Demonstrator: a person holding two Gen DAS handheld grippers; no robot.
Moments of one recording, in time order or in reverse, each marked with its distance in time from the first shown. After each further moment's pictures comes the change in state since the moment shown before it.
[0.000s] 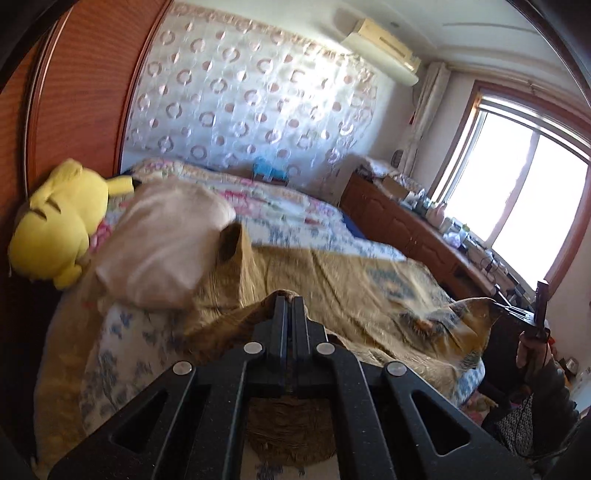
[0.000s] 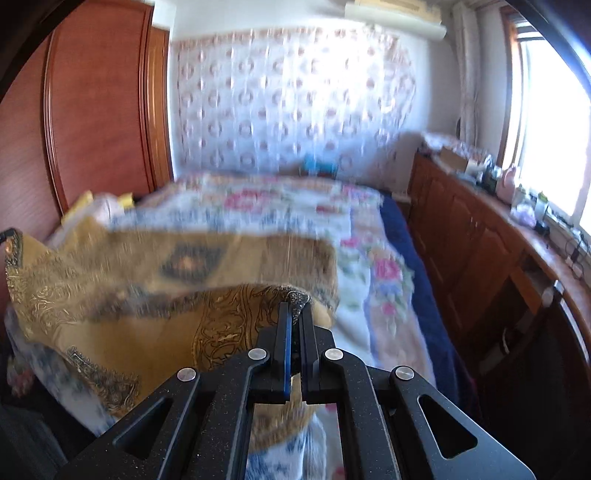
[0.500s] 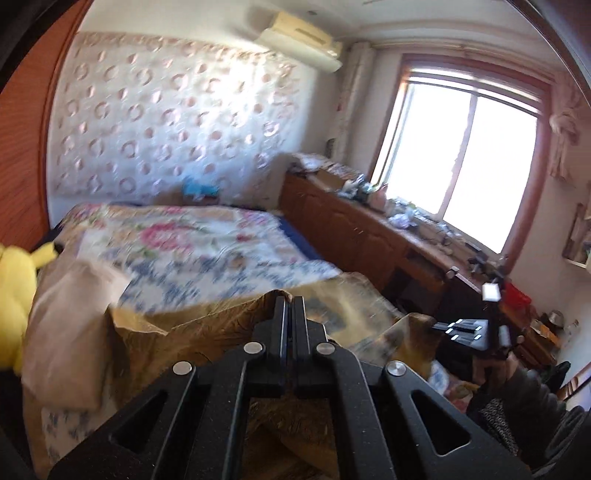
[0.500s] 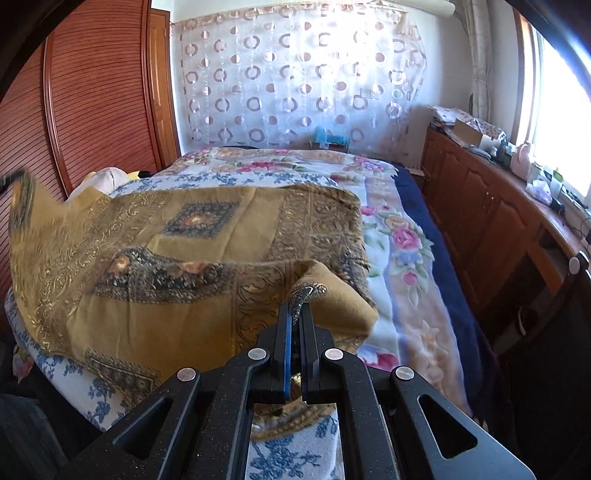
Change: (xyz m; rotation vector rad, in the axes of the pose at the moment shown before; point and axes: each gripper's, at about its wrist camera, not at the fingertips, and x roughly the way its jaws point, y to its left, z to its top) left arm 0.029 -0.138 0.082 0.228 -0.034 -0.201; right arm 0.022 0.006 -0.013 0.014 0.029 0.050
